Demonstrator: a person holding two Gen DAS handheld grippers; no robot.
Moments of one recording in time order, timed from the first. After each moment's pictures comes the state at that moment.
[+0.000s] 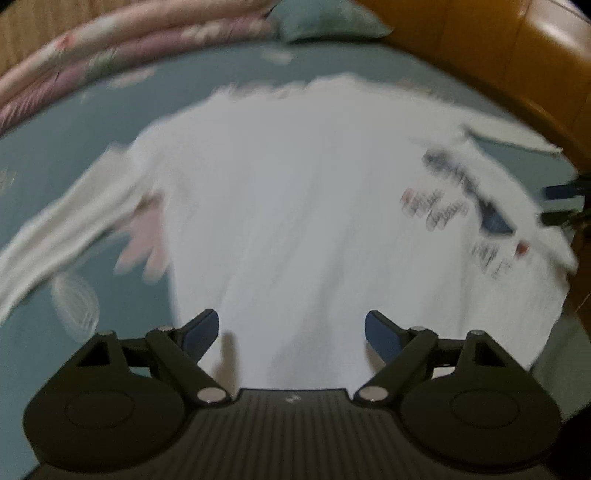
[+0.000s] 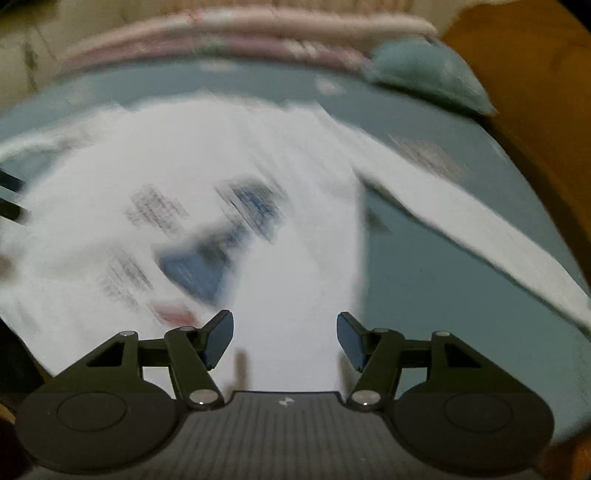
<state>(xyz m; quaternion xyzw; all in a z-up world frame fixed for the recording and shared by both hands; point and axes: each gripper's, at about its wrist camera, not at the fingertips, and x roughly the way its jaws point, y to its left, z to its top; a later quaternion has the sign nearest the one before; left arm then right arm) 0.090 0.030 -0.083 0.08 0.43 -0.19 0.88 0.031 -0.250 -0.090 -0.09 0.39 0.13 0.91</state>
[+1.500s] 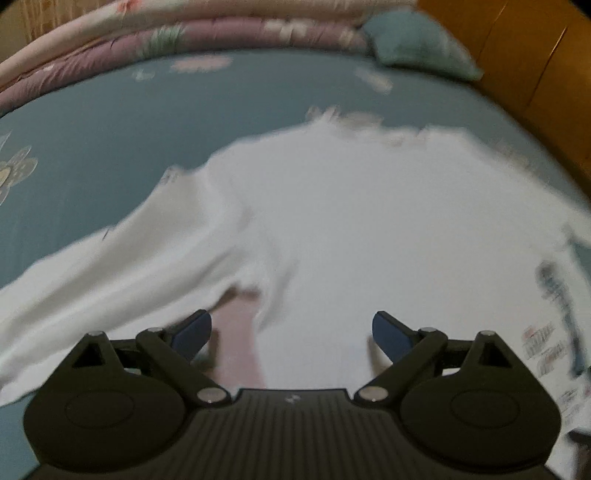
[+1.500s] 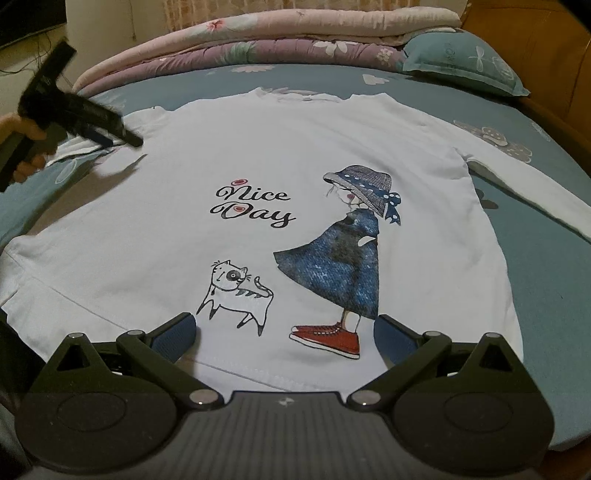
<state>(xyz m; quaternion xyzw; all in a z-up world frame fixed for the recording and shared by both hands) 0.216 0.082 -0.093 -0.01 0.44 -0.12 0.89 0.012 -0.197 -0.136 -0.03 0.40 0.13 0.90</state>
